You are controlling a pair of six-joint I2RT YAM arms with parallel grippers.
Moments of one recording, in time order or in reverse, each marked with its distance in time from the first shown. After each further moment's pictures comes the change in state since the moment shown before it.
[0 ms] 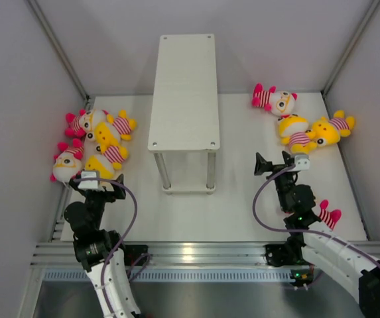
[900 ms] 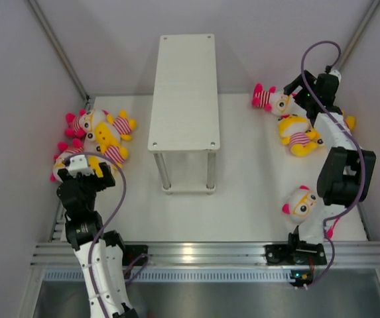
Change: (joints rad) left arm -0.012 0.326 0.113 0.052 -0.232 0.017; right arm -0.594 1.078 1.336 -0.822 -0.459 0.496
